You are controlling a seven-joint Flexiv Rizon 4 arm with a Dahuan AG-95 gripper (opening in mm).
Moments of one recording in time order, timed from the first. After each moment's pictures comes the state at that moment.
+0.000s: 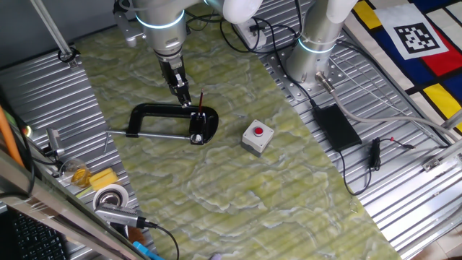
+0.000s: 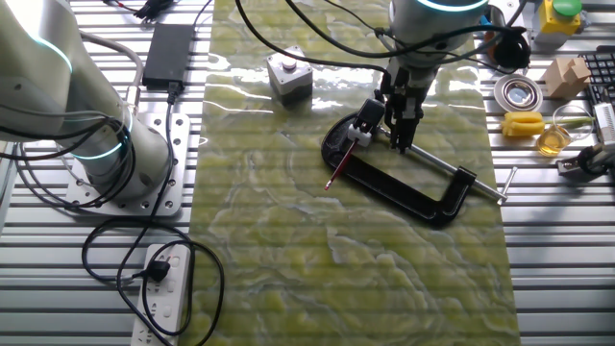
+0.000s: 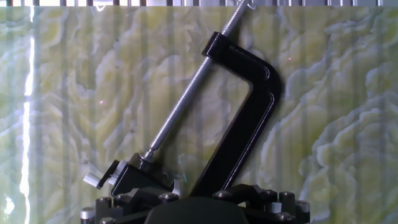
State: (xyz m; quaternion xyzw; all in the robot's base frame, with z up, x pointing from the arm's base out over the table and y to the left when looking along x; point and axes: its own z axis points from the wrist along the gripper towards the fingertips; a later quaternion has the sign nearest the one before) arm 0.500 0.000 0.170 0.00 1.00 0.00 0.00
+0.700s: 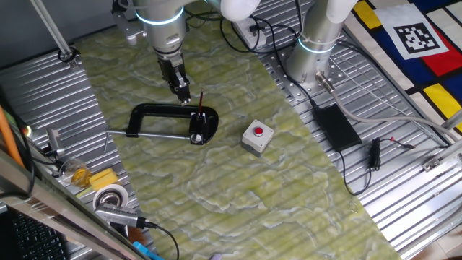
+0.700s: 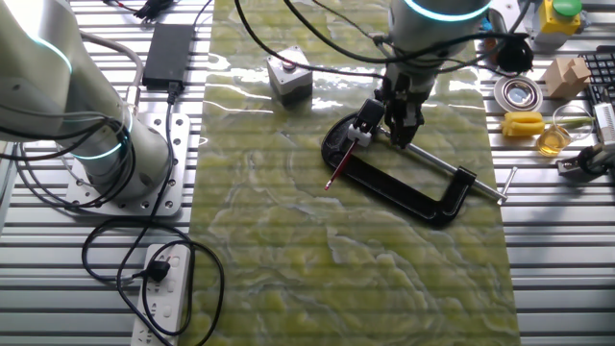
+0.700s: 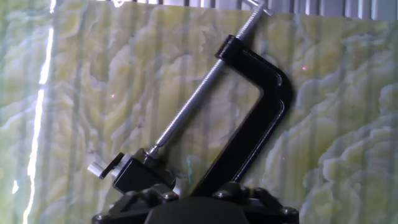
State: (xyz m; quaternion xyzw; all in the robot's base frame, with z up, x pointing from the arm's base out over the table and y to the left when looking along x) arm 0.499 0.000 0.170 -0.06 1.00 0.02 0.01
